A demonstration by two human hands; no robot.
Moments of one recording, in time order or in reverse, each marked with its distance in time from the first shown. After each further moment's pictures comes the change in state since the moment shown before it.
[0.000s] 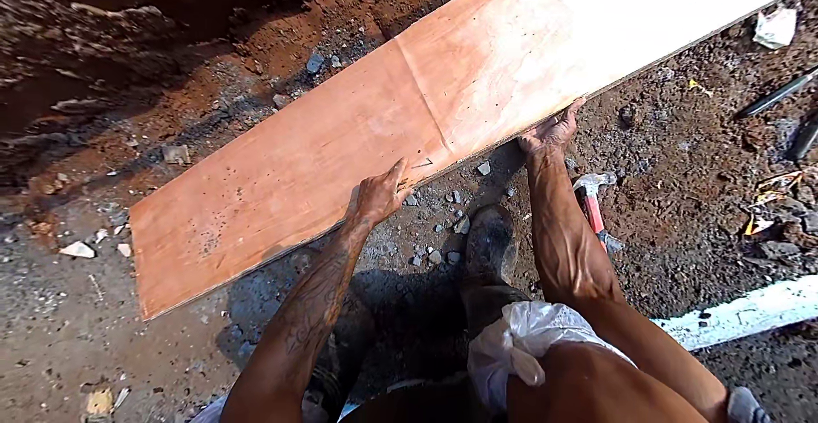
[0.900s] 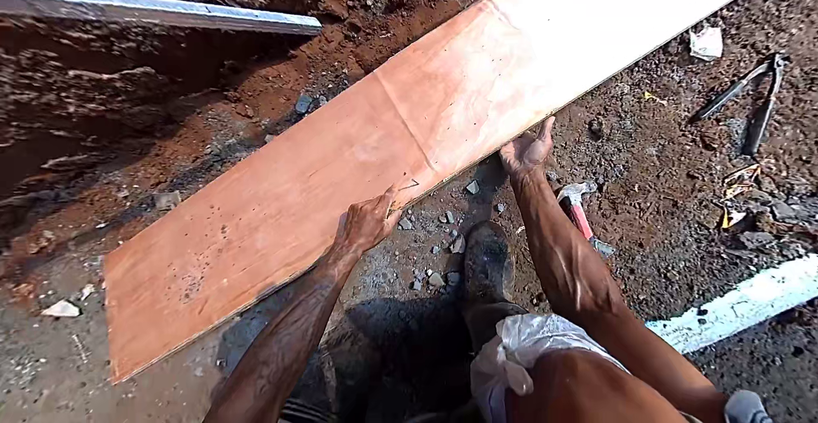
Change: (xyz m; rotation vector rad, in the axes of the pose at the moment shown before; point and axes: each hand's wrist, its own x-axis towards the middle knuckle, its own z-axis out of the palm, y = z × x) left_hand -0.003 -0.009 -0.016 0.103 0.172 0.265; right_hand -0.009 0.000 0.002 -0.050 -0.069 0.030
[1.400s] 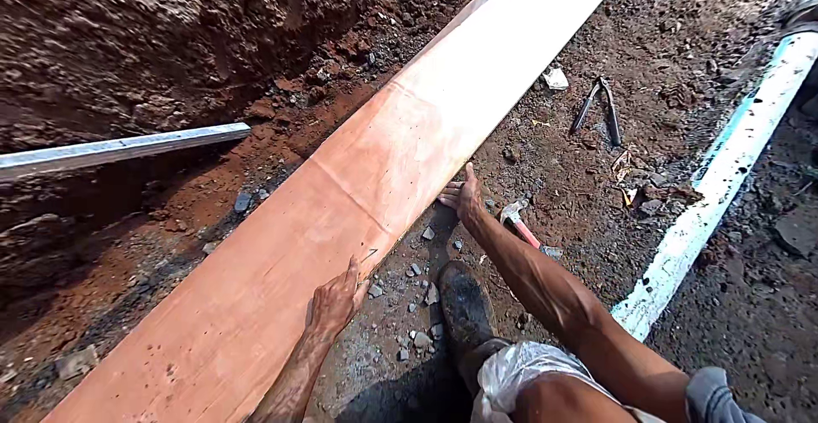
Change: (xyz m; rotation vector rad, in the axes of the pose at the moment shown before) left_hand 0.005 -0.012 0.021 0.112 0.054 0.156; right_hand -0.034 -0.019 0.025 -0.639 0.465 0.216
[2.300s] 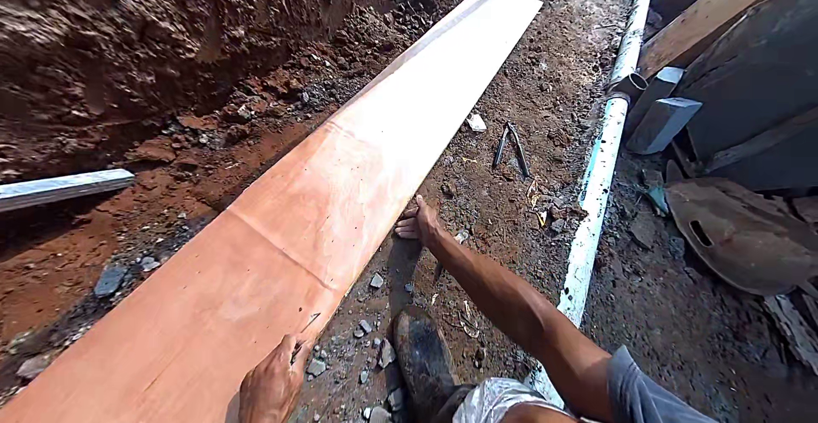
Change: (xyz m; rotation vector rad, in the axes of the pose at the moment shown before) left_hand 0.026 0.020 -0.021 -0.318 -0.202 -0.306; right_hand 0.030 -0.028 -0.025 -0.131 0.014 -0.057
